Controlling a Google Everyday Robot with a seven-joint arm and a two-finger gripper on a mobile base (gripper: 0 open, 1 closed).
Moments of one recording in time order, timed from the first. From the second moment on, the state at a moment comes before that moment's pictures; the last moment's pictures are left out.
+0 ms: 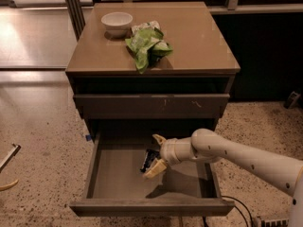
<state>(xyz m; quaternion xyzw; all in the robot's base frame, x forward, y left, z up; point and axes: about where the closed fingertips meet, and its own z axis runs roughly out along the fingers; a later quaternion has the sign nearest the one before) 0.573 0.004 0.486 -0.55 0.69 0.28 0.38</state>
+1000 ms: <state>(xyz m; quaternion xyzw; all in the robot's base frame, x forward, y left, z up) 0.592 0.000 0.460 -0.55 0.70 0.24 0.38</state>
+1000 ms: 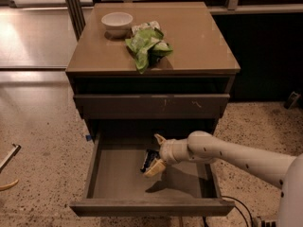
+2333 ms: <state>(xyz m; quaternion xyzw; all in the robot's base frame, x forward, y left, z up) 0.630 -0.007 0.386 -0.58 0.71 0.20 0.36</state>
